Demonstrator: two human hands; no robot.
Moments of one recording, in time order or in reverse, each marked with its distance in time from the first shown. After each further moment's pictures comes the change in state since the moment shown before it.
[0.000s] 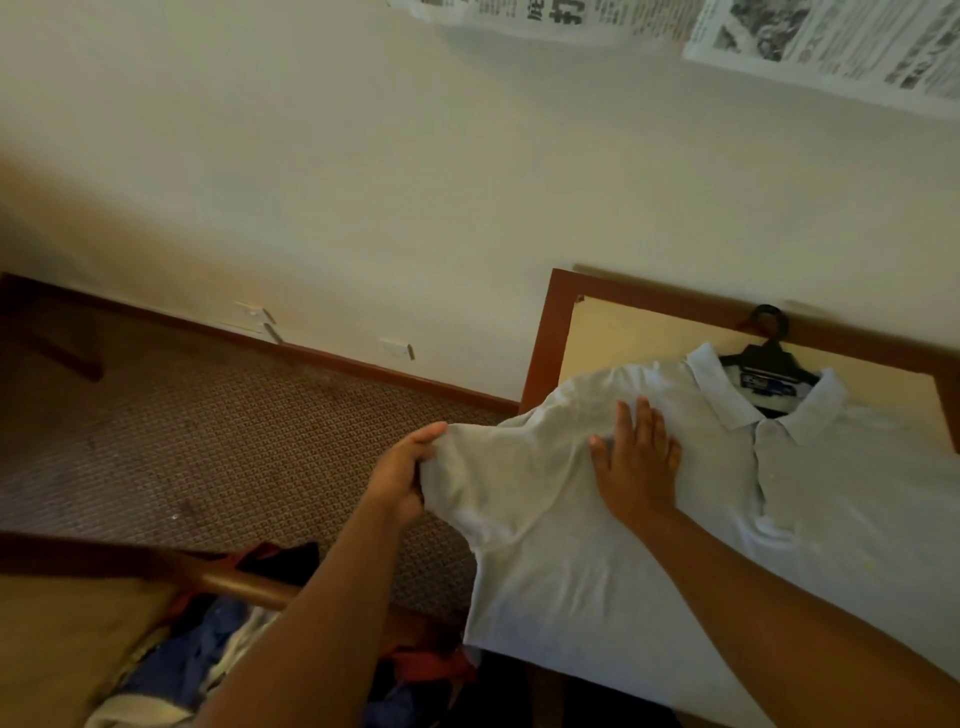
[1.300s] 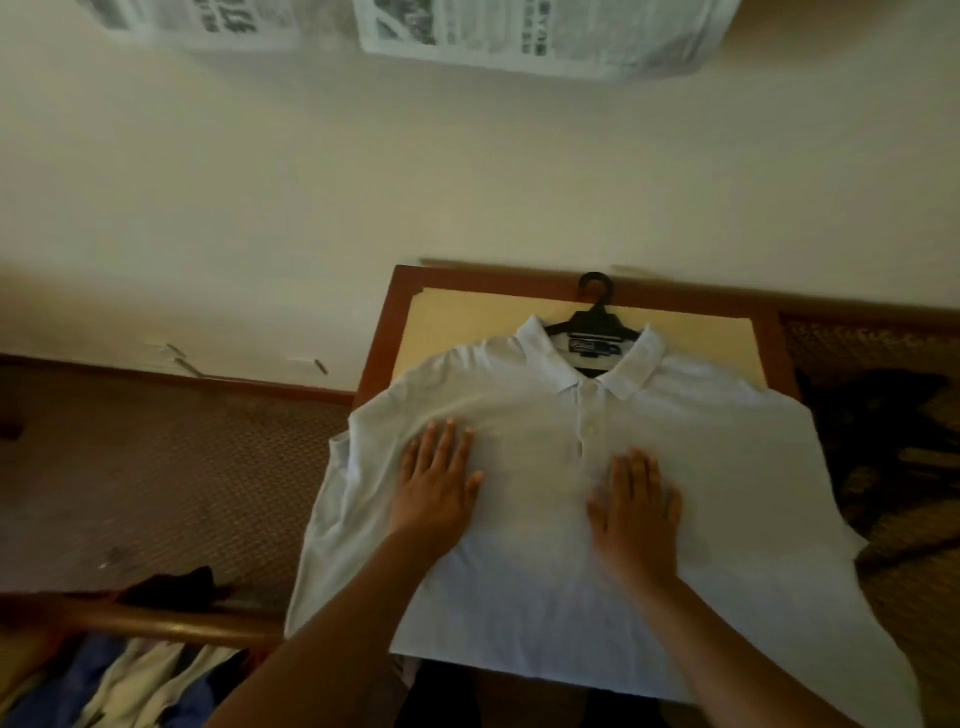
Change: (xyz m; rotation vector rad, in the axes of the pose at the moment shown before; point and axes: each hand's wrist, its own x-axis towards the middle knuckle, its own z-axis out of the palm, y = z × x) left_hand -0.021 -0.155 0.173 1.975 0.055 0.841; right_hand -0.072 0.206 -0.014 0.006 0.013 0.089
